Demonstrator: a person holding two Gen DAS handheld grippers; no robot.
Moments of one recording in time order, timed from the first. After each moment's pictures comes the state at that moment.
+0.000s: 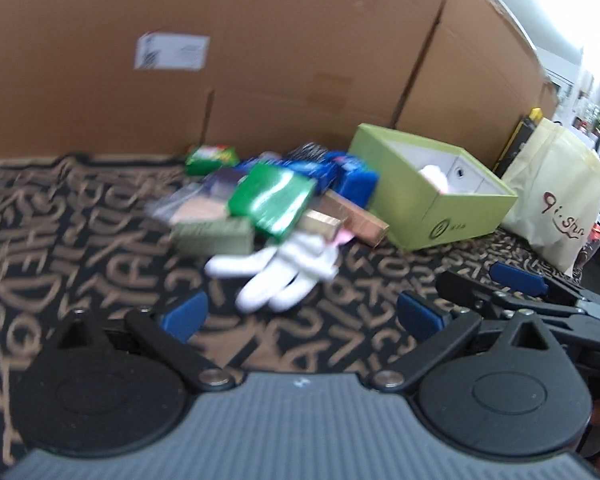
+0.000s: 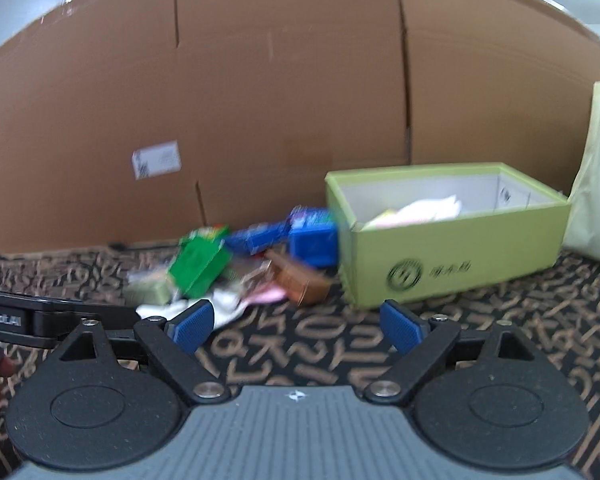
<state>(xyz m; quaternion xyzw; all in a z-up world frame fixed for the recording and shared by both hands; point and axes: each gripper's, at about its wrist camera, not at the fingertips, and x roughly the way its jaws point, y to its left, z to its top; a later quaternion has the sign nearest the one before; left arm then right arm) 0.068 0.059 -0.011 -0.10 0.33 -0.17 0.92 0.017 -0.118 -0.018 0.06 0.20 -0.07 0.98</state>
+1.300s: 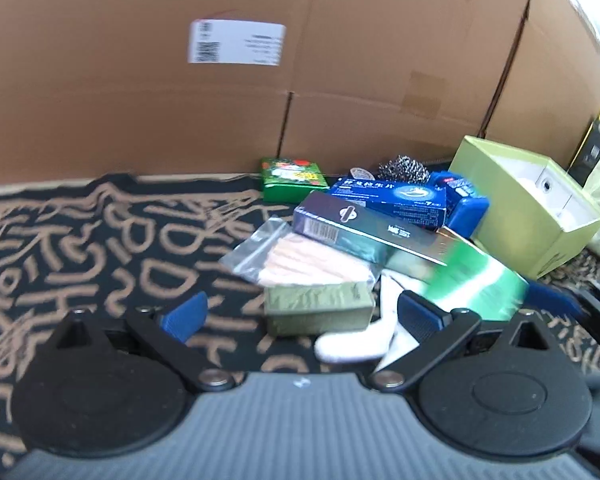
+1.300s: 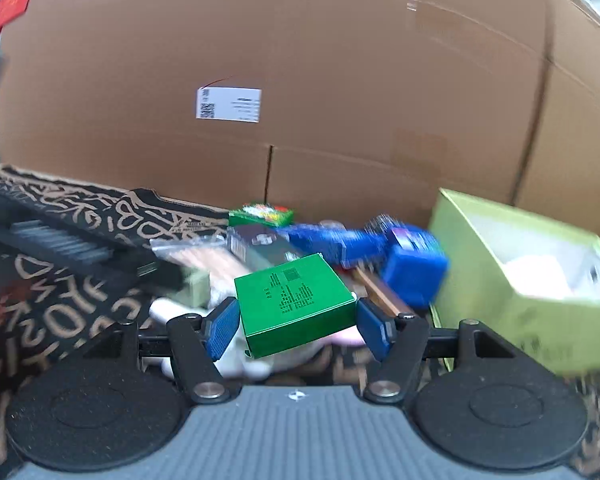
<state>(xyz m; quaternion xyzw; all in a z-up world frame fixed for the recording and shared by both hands) 0.162 0.073 -0.031 -0.06 0.34 -0.09 0.93 0.097 -0.069 -0.039 -0.06 0.22 -0.01 0.97</state>
